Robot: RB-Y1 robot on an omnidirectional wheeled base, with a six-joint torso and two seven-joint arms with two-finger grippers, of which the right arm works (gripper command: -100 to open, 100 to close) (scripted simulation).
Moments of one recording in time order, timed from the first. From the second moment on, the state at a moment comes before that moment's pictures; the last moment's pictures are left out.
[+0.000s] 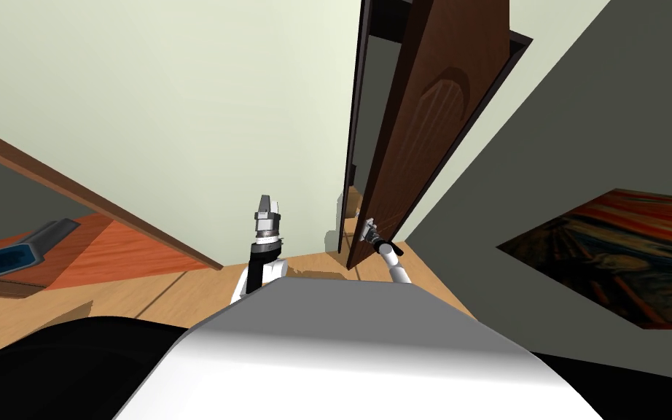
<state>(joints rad) -0.05 -0.11 -0.06 -1.27 -1.09 0.30 0.62</state>
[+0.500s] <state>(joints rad) -0.09 -0.15 -0.04 -1.26 -1.24 0.32 0.64</state>
